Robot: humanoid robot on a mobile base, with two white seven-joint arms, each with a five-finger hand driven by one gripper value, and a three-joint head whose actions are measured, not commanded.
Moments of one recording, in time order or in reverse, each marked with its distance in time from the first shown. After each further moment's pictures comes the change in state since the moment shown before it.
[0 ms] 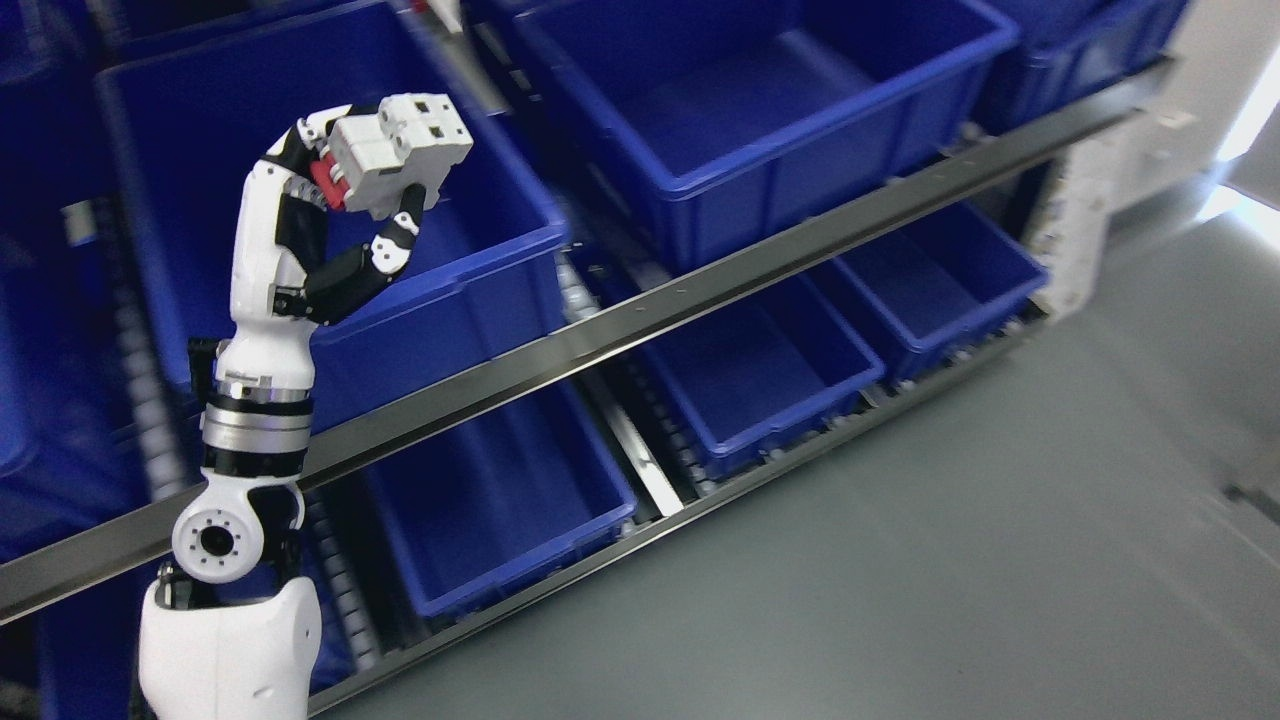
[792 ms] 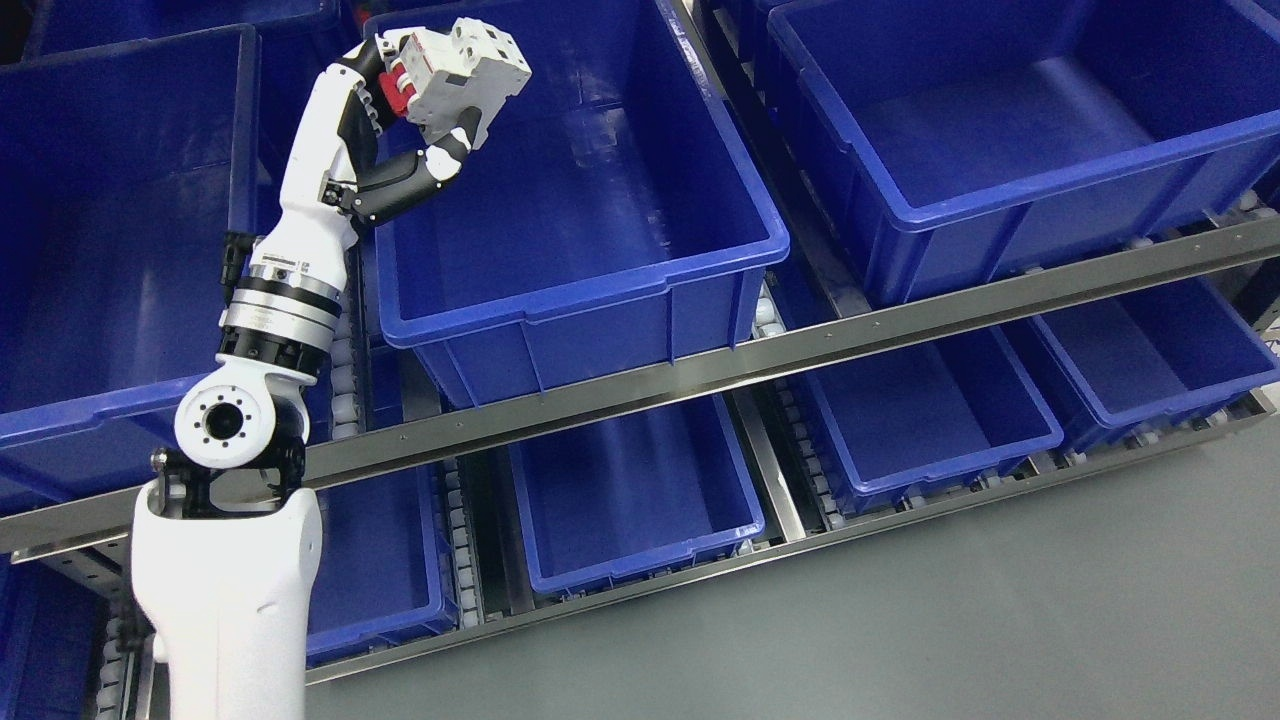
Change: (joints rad) left arm -0.154 0.048 -0.075 0.010 -0.067 0.337 -0.001; right arm 0.000 0.000 0.000 0.000 0.000 0.000 -0.002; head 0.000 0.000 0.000
